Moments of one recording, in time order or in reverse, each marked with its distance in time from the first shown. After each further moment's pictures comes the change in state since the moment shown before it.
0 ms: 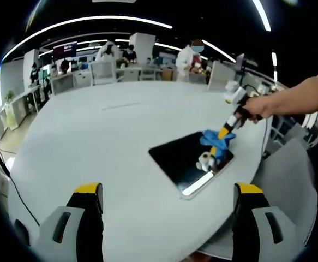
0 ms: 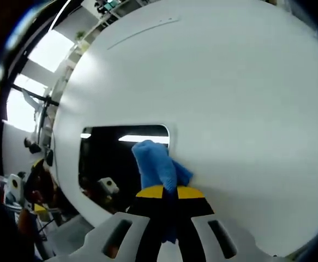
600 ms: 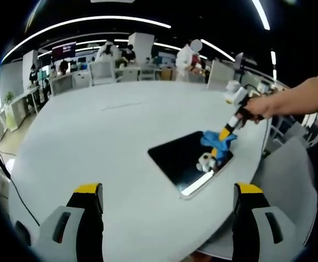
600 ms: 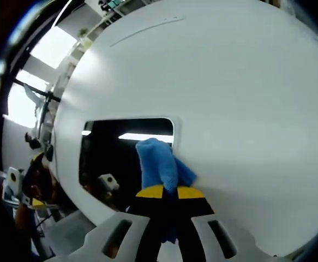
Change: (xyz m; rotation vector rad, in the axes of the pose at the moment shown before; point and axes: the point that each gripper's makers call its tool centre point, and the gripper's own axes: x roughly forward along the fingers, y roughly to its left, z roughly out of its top) left arm 0.000 -0.001 0.000 0.011 0.005 -0.002; right arm 0.000 0.004 -0.007 -0.026 0.005 0.004
